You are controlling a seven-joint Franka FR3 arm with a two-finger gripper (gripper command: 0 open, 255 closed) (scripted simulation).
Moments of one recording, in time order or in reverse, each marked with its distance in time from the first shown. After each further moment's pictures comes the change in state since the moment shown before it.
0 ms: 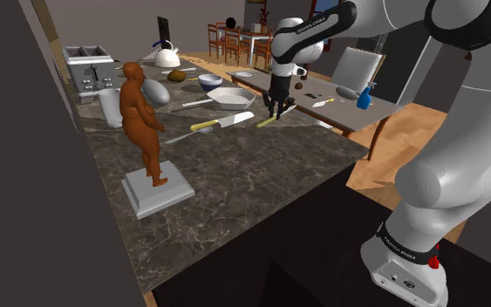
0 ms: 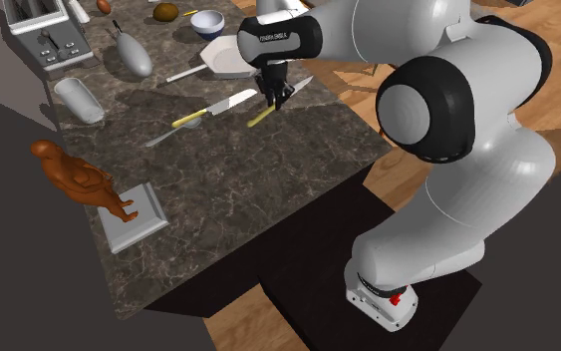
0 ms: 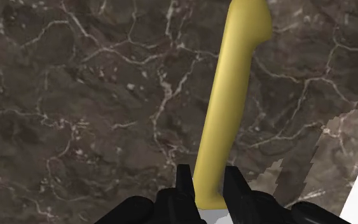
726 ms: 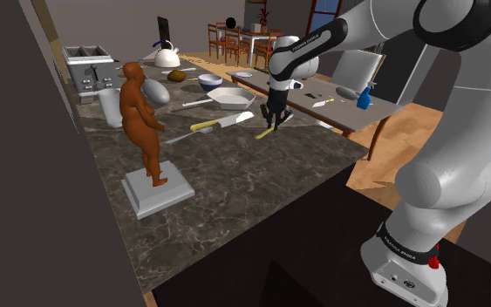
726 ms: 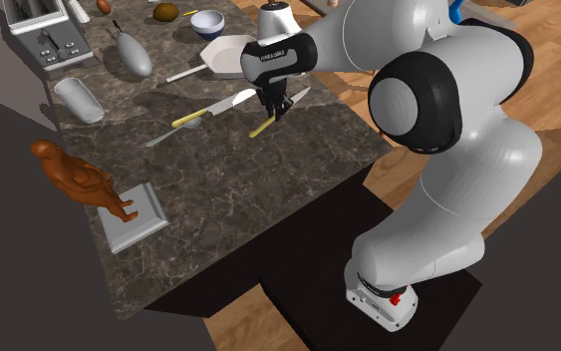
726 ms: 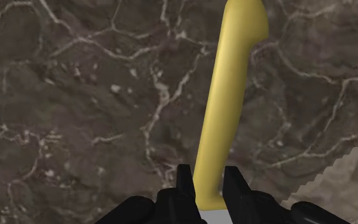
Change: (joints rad) arm 0.006 0.063 -0.004 -0.060 -0.024 0.120 0.012
